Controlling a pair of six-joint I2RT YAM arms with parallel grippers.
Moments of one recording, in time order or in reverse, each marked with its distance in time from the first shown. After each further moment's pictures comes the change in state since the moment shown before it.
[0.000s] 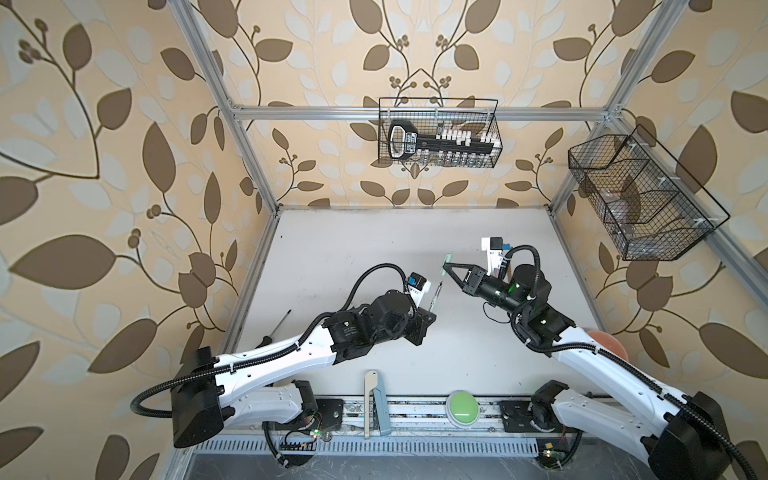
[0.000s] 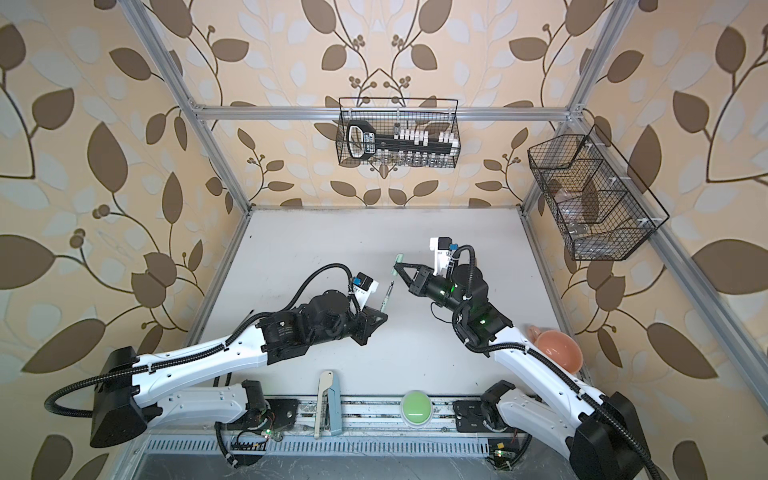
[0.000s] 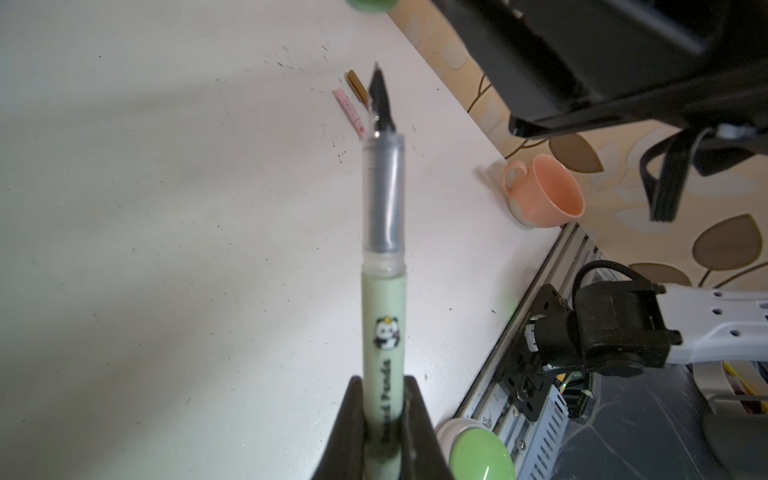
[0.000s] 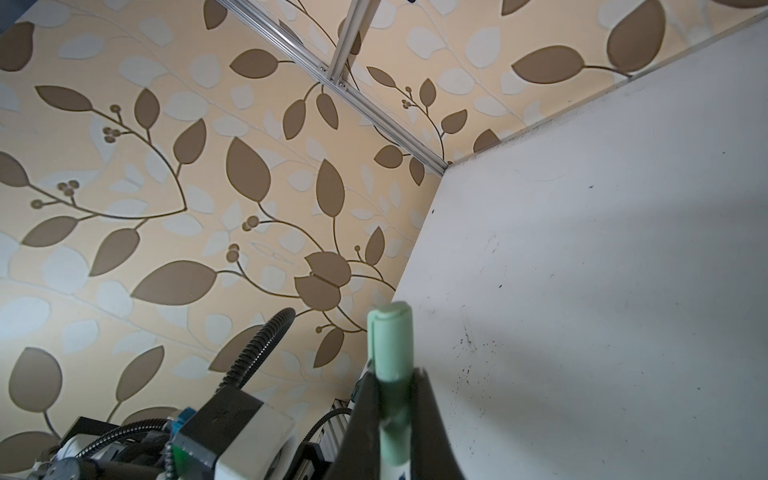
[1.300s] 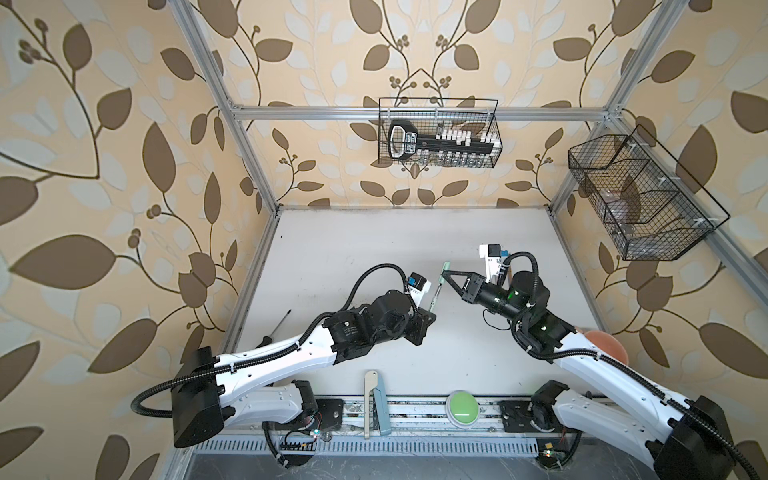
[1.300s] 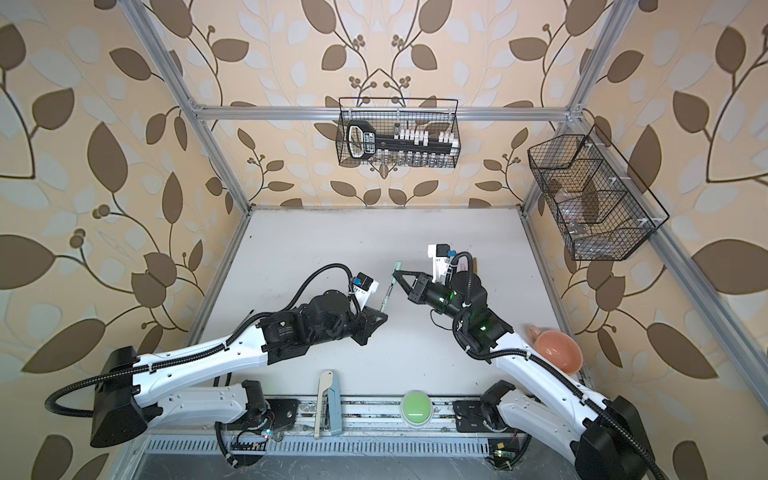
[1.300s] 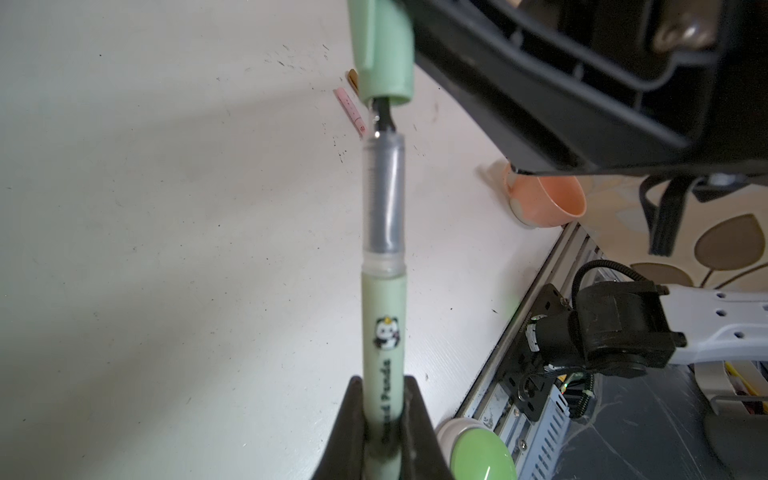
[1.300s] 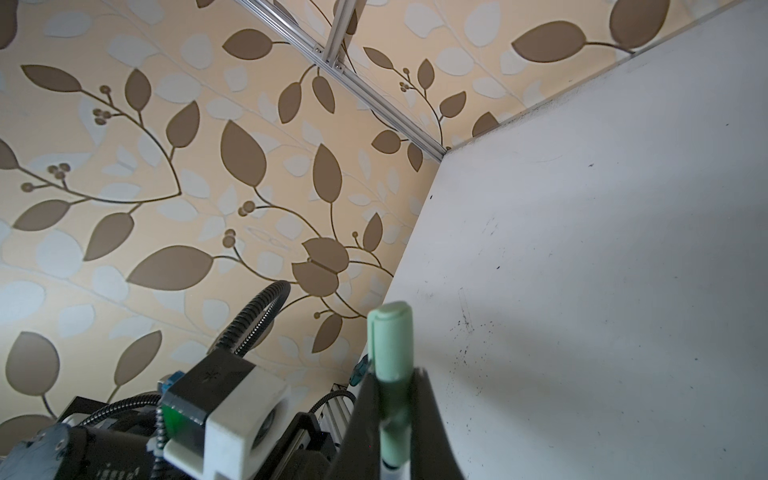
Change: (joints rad) left arm 0.000 0.002 0.000 0.000 -0.002 0.000; right arm 0.038 -0.037 -0.047 -0.007 0.015 0.000
